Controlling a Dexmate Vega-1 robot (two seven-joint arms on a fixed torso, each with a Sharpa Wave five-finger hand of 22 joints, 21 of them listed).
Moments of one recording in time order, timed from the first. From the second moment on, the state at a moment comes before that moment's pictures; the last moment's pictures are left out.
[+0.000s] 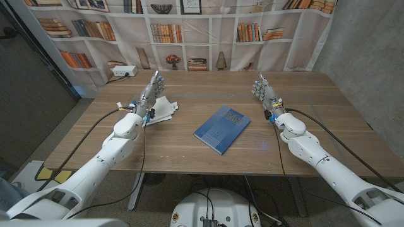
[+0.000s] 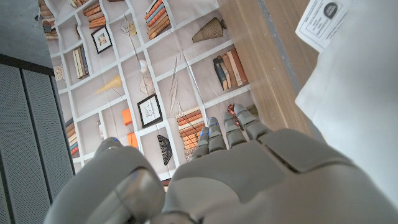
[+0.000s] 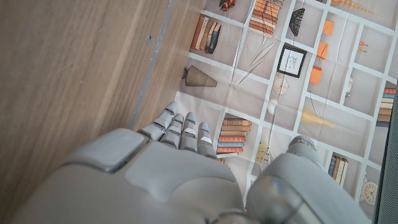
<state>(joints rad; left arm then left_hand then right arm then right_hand) 0.84 0.57 0.35 -1.29 -0.56 -0.39 -0.01 0.40 -0.04 -0.01 0.09 0.30 0.03 0.08 0.21 0.18 0.14 0.04 0.22 0.19 0.12 0.04 0.21 0.18 0.14 0.03 0.22 0.18 -0.84 -0.50 -0.40 -1.36 0.61 0.23 -0.03 0.28 -0.09 0.18 -0.05 0.21 0.08 0.07 0.19 0.18 0.13 0.11 0.21 0.18 0.05 0.05 0.19 0.18 0.05 -0.03 0.44 0.17</state>
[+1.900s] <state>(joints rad) 1.14 0.81 0.26 -1.79 0.34 0.24 0.68 0.56 -0.02 0.00 0.02 0.32 0.25 0.01 0.25 0.19 0.31 -0.04 0.24 0.19 0.28 -0.04 0.21 0.18 0.29 0.00 0.24 0.18 -0.89 -0.56 -0.39 -1.47 0.59 0.17 -0.09 0.29 -0.08 0.18 -0.06 0.21 0.08 0.07 0.19 0.18 0.14 0.11 0.21 0.18 0.06 0.06 0.19 0.18 0.07 -0.02 0.42 0.17</state>
